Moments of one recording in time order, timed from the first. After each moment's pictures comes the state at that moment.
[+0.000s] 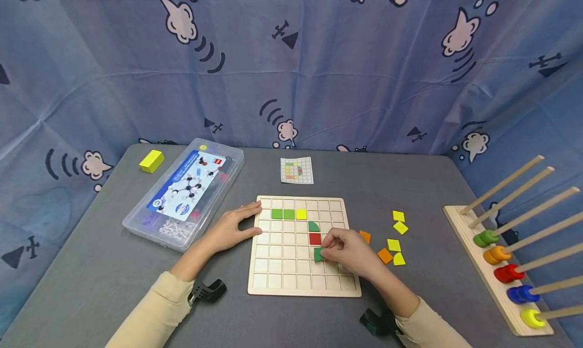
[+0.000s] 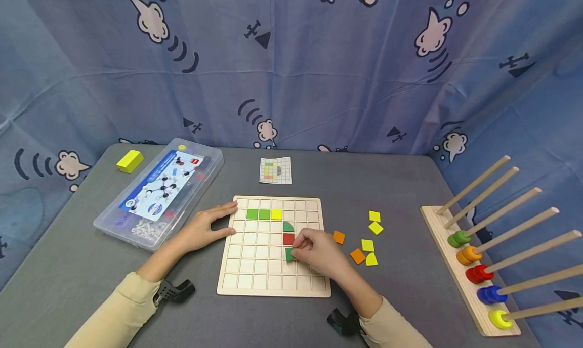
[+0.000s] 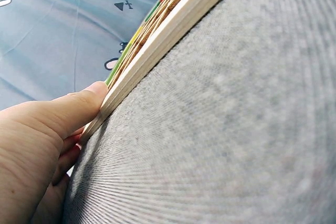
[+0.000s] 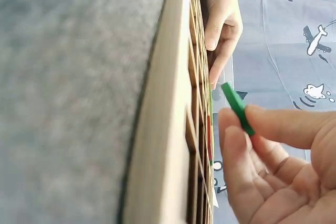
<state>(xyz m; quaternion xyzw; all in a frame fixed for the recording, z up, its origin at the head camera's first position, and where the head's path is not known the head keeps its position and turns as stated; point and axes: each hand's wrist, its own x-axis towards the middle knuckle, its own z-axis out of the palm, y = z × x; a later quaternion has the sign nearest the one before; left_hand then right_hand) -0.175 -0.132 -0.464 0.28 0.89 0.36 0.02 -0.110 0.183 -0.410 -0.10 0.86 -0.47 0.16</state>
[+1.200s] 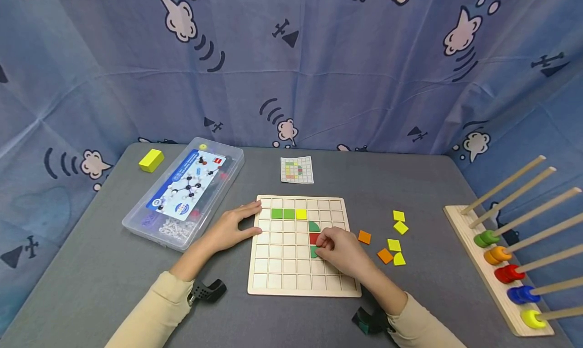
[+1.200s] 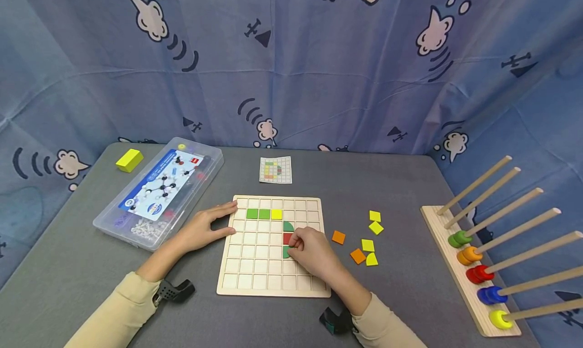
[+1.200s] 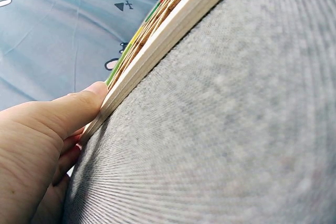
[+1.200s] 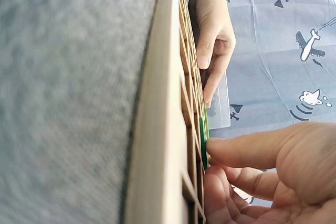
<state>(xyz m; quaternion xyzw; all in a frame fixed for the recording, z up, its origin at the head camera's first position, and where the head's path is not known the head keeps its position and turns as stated) -0.174 -0.131 -0.464 0.28 0.89 0.36 0.02 -0.115 0.165 -0.423 -0.11 0.93 -0.34 0.08</state>
